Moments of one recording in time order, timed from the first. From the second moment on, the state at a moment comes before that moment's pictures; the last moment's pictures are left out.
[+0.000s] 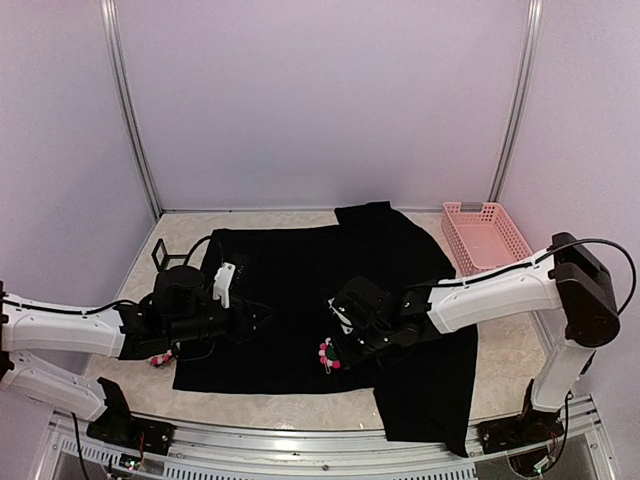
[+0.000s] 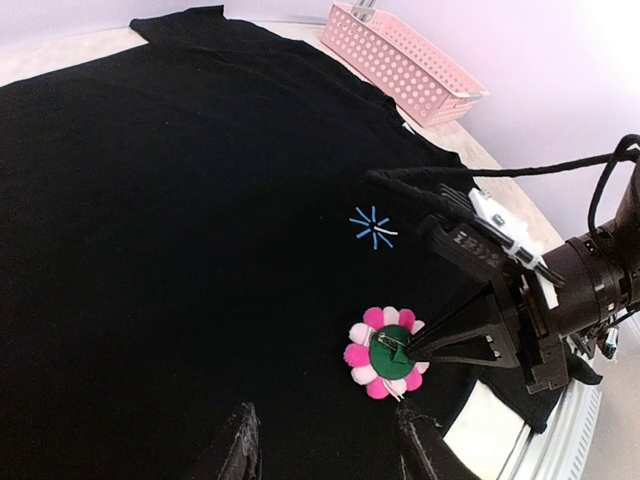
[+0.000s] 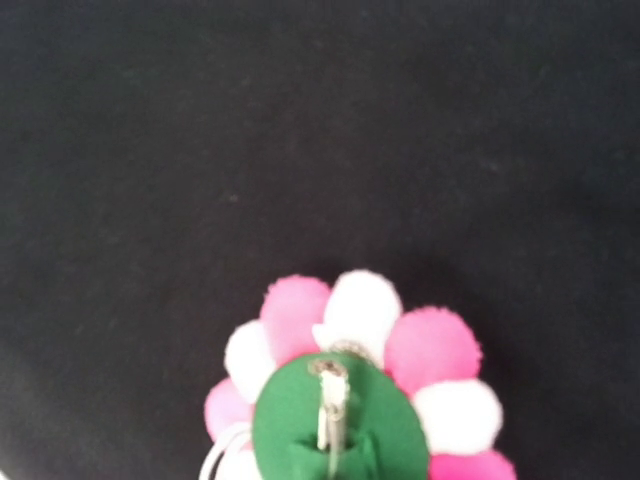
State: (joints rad) left arm -0.87 1.18 0.47 0.31 0.07 -0.42; right arm 1.11 1.78 1.07 -0.29 0.08 0.51
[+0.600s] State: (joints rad) left arm -0.86 1.03 0.54 0.50 0.28 -0.38; right arm 1.11 1.32 0.99 0.02 0.04 0.15
